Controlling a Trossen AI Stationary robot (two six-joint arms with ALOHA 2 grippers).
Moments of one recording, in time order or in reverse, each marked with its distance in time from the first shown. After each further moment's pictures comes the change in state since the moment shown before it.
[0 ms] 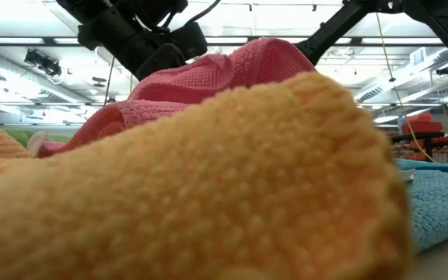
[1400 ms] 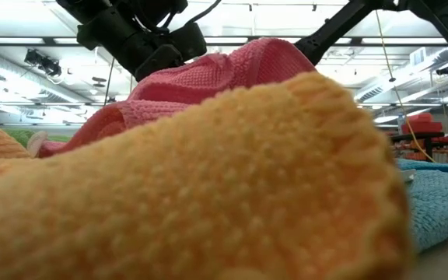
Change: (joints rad) left arm -0.001 0.000 0.000 -0.009 0.000 0.001; right arm -0.040 -0.036 0.033 0.010 0.073 0.081
